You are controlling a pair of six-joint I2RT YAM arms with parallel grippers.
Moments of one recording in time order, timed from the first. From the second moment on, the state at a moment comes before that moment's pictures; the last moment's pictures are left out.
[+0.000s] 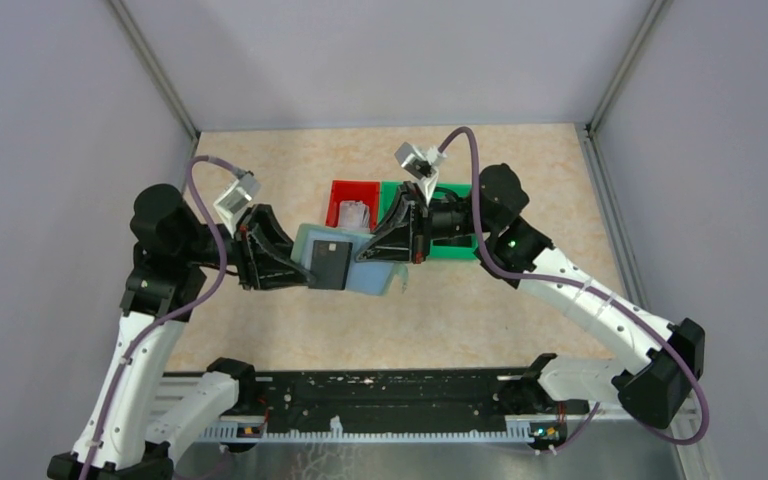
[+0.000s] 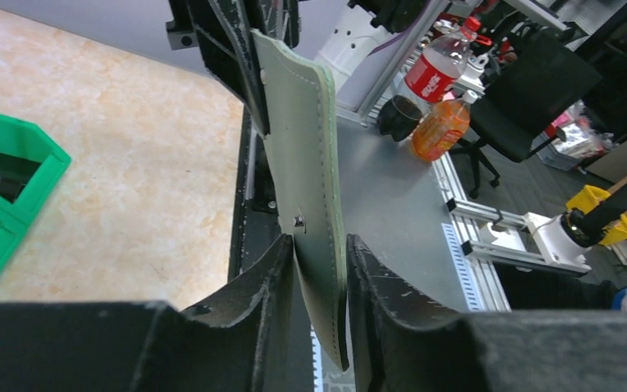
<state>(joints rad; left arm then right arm) -0.26 0.82 1.09 -0.27 1.38 -0.40 0.77 1.18 1.13 0.31 -1.00 0.59</state>
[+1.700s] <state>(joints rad) -0.26 0.84 1.04 -0.21 1.12 -0.48 0.72 1.01 1.22 0.18 -0.76 0.67</state>
